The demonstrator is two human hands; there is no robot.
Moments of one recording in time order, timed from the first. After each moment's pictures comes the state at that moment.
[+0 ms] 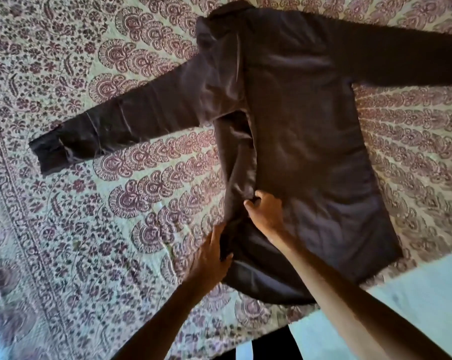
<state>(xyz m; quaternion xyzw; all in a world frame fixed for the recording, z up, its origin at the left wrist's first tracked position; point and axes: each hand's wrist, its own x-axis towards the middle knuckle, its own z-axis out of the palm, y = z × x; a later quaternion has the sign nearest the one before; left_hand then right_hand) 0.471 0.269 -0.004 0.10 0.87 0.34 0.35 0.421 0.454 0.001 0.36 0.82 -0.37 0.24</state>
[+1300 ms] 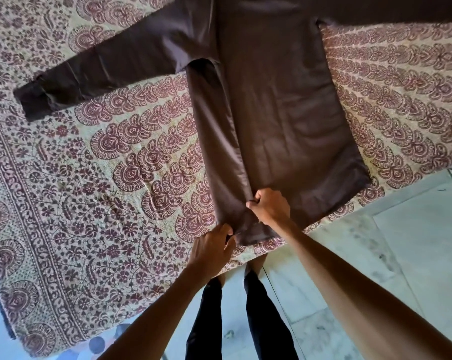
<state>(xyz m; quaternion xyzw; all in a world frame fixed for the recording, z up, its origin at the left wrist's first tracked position) 0.628 0.277 0.007 0.22 0.91 0.19 0.31 0.595 0.466 0.006 0.34 0.84 -0.28 0.33</state>
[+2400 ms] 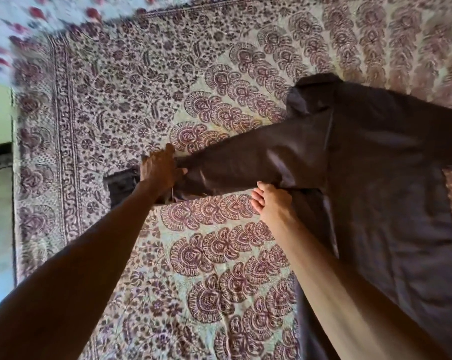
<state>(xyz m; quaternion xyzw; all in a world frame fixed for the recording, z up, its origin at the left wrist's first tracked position) 0.087 0.087 -0.016 0.03 0.98 0.07 0.19 0.189 0.335 -0.015 0.57 0.37 -0.73 0.11</state>
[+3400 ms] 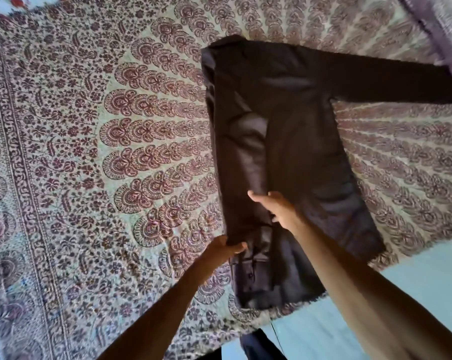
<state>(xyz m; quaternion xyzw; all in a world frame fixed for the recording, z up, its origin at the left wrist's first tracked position) 0.477 0.300 0.018 -0.12 0.69 0.49 0.53 0.434 0.490 0.030 0.47 0.64 -0.53 0.29</state>
